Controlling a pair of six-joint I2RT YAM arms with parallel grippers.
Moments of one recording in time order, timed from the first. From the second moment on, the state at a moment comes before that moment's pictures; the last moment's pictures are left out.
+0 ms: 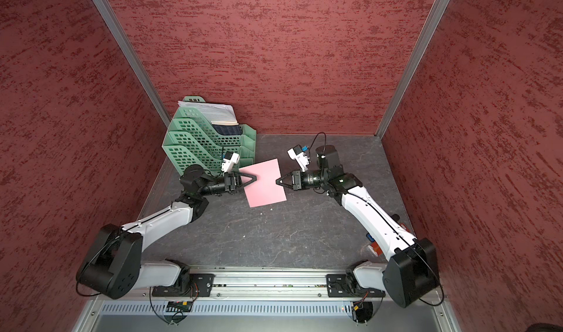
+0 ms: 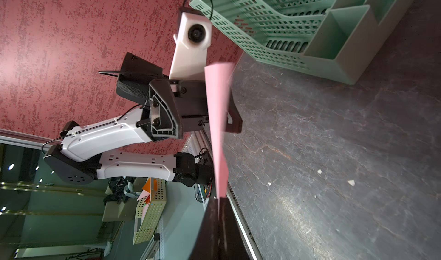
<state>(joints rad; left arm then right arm) -0.32 1.35 0.64 0.75 1.07 -1.19 0.41 1.31 1.09 -0.35 -0.96 0.51</state>
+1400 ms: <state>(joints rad) -0.32 1.27 0.60 0.54 0.99 -1.07 0.37 1.30 1.09 -0.38 -0.91 0.51</state>
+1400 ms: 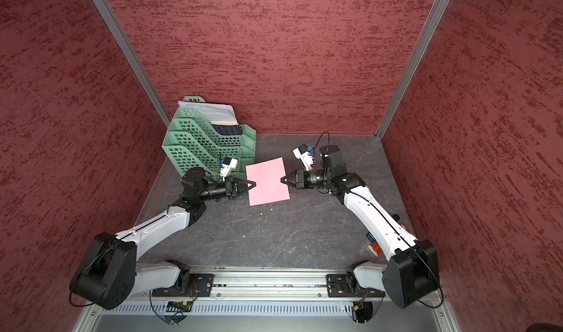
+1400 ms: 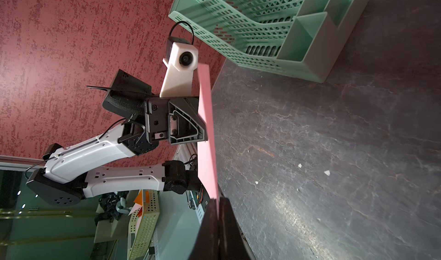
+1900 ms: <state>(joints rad) -0.36 1.07 0.88 0.04 0.95 -0.73 0.25 1.26 0.98 -0.30 -0.76 0.49</state>
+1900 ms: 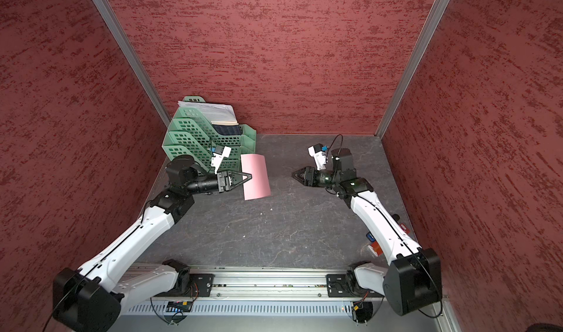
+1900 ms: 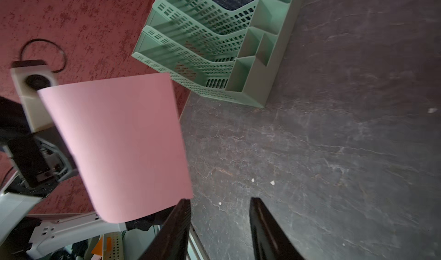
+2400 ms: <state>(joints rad) -0.41 1.11 0.91 0.01 0.96 -0.70 0.34 1.46 0.97 -0.03 -0.84 0.58</state>
